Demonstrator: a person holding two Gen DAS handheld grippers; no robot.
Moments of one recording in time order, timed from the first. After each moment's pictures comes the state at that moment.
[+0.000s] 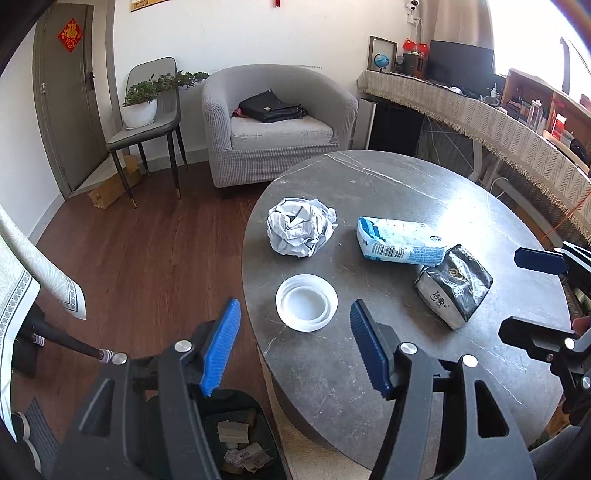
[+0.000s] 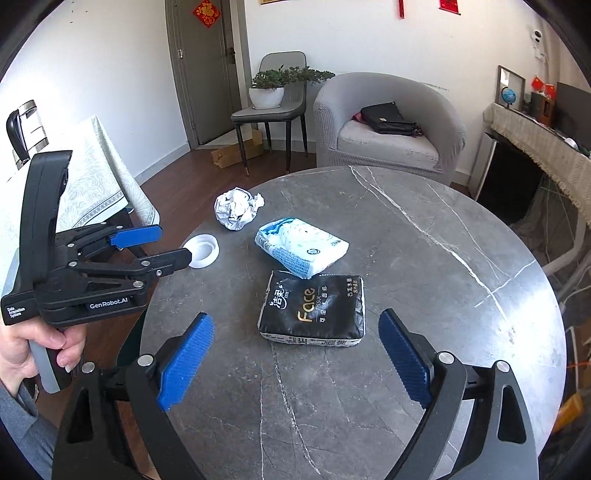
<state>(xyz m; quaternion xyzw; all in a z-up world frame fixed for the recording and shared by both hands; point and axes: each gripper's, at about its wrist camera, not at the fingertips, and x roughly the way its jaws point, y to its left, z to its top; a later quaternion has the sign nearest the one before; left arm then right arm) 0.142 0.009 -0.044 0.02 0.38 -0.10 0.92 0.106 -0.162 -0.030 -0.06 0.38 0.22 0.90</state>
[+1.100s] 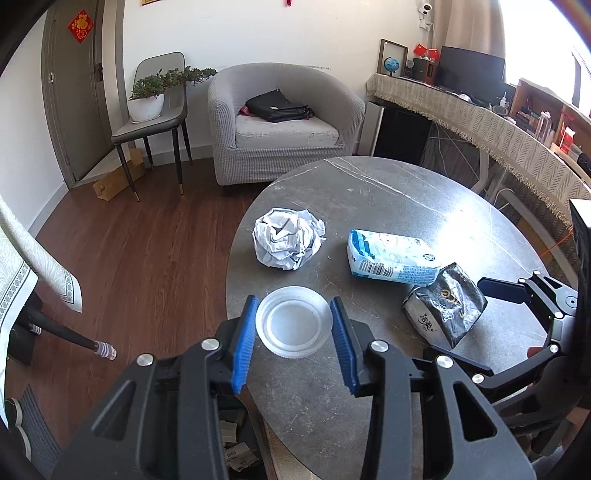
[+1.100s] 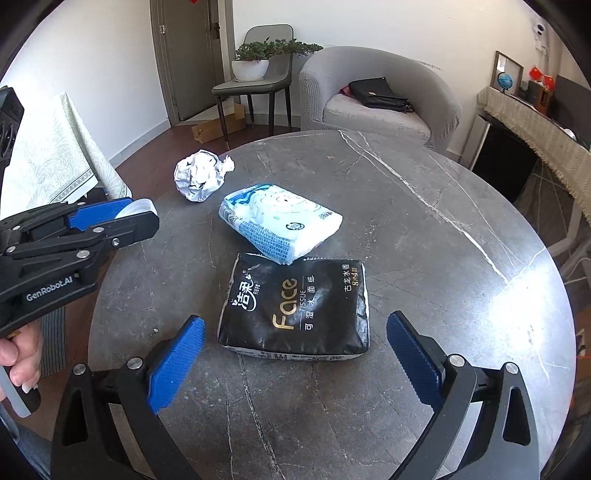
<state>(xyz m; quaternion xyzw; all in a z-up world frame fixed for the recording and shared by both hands) 0.140 -0.003 -0.032 0.00 0.38 -0.09 0.92 0.140 -0.149 -0.065 -0.08 0.42 0.17 0.89</state>
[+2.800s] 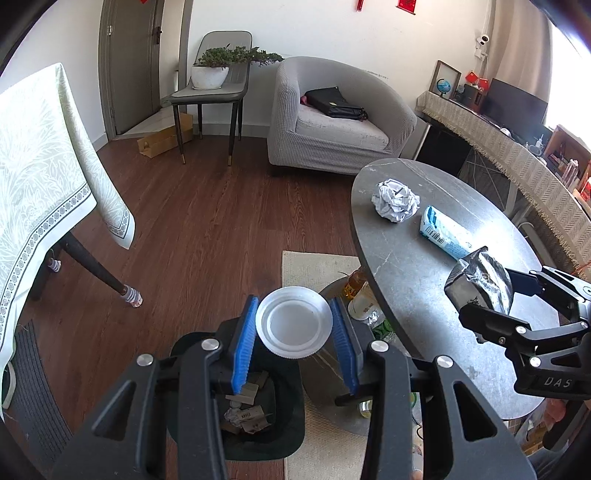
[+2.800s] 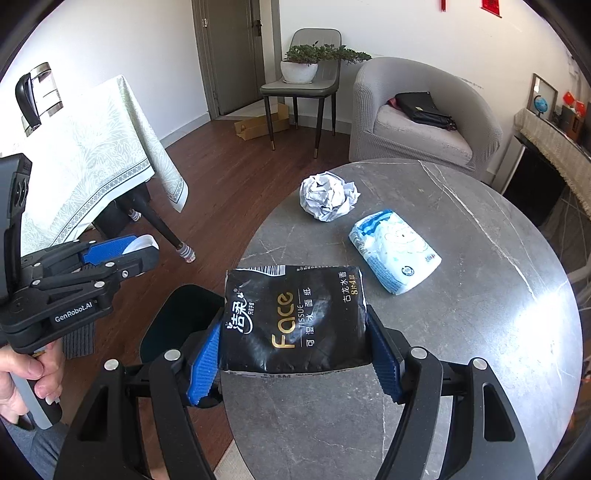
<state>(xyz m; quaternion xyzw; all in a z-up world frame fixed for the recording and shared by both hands) 0.070 0.104 -0.031 -0.08 0.41 -0.01 0.91 0.091 -0.065 -0.026 -0.10 0.41 0.25 0.87</state>
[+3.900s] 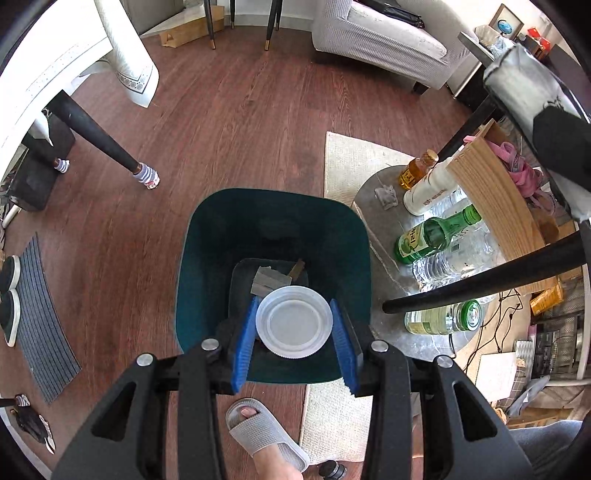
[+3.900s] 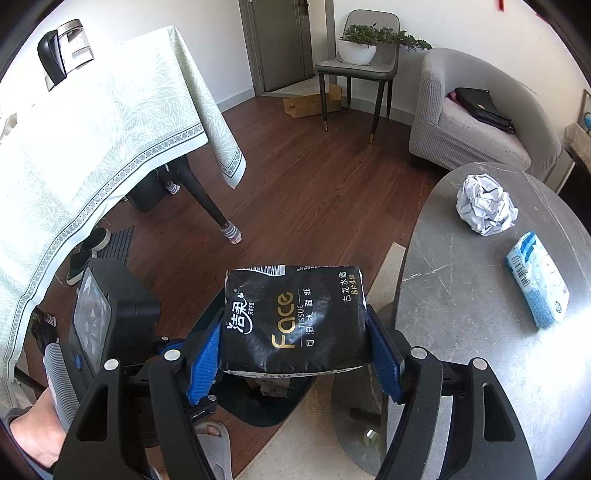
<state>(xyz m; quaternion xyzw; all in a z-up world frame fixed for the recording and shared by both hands) 0.050 0.153 -0.161 -0.10 0.58 0.03 0.80 0.096 0.042 -0.067 -0.11 0.45 0.31 0.83</state>
